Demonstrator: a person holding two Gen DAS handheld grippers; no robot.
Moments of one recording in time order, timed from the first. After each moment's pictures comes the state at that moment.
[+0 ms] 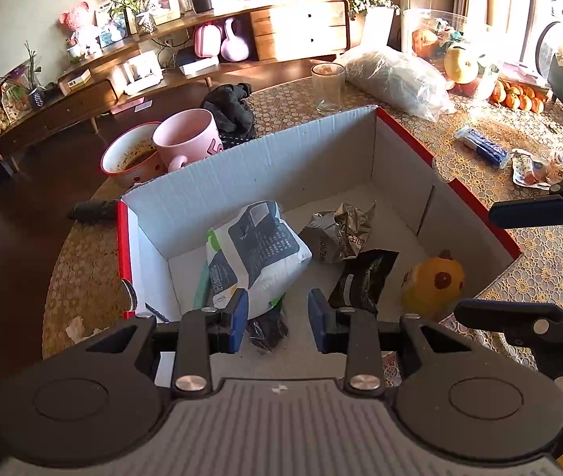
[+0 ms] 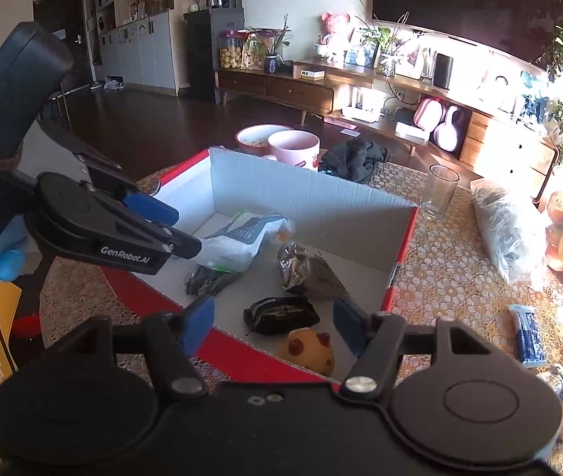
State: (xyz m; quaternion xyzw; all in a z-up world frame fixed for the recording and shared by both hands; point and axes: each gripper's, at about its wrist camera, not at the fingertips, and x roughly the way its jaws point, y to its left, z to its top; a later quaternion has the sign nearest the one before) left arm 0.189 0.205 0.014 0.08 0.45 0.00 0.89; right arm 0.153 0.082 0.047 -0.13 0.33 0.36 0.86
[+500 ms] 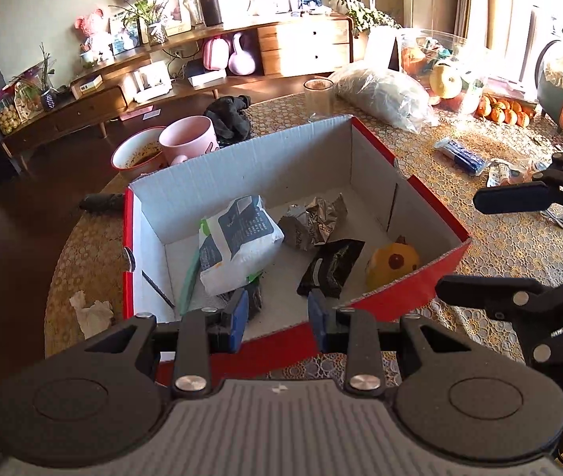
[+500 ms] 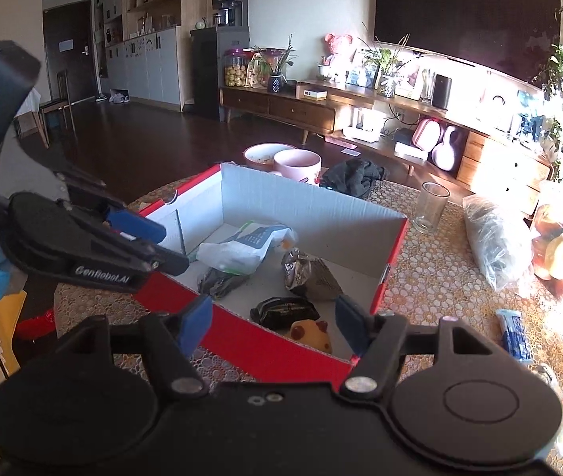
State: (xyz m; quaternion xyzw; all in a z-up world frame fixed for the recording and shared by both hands) left arm 0.138 0.181 0.028 0.06 0.43 0.01 0.90; right arm 0.124 0.060 0.061 -0.12 0.30 0.37 0.87
